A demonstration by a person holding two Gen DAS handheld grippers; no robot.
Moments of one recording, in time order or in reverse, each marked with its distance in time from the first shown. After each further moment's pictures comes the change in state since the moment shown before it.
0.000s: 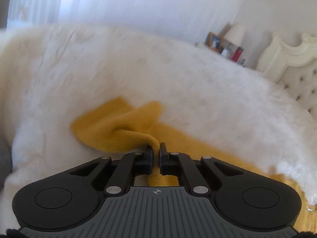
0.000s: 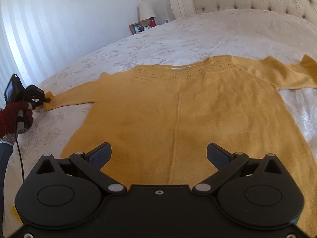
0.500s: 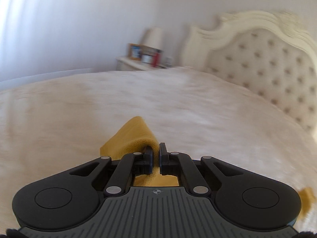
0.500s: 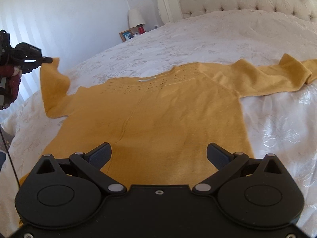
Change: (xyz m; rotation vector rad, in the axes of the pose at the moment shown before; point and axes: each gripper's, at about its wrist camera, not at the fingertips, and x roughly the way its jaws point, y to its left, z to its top) left arm -0.094 -0.232 -0.028 0.288 -0.049 -0.281; right arm -0.013 -0.085 0.017 0.041 -0.037 0.005
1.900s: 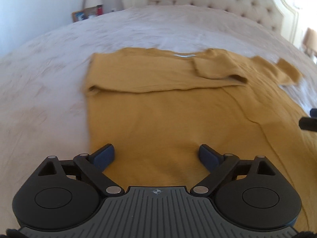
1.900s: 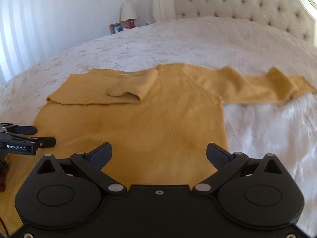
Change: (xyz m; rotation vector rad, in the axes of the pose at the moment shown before) left arm -0.016 -0.031 -0.202 0.353 0.253 -0.090; right arm 0.008 0.013 0.006 -0.157 0.011 -0.146
